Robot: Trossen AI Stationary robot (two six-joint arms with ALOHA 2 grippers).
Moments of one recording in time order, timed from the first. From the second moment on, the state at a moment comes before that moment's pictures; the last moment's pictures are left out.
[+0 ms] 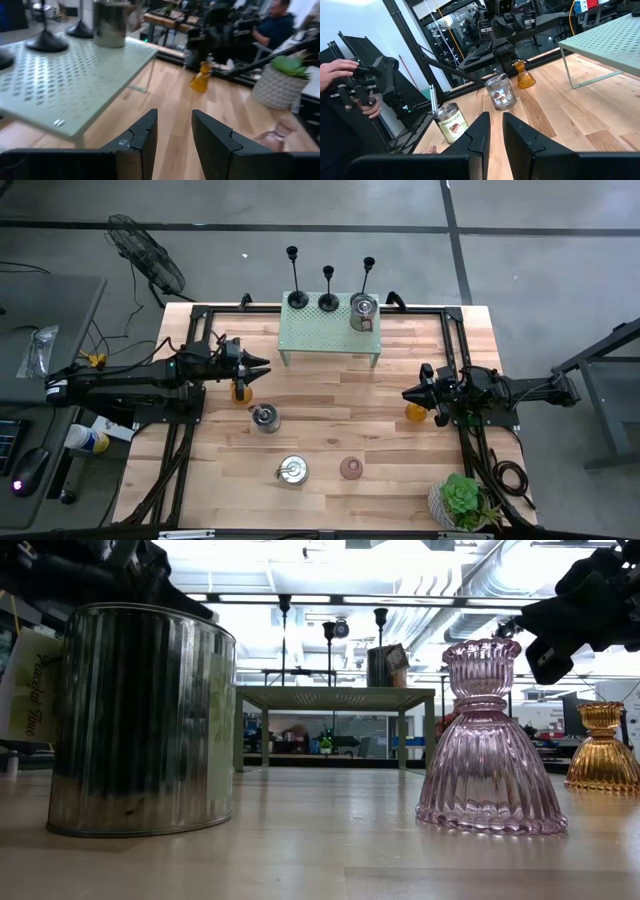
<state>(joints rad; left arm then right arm) 0.22 0.60 0.31 0.17 0.04 -0.21 0.06 0.01 0.01 0.02 -0.02 0.41</state>
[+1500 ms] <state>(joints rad) 0.08 0.55 0.48 -0.36 0.17 -0.24 0.06 0.01 0.01 0.02 -0.02 0.41</state>
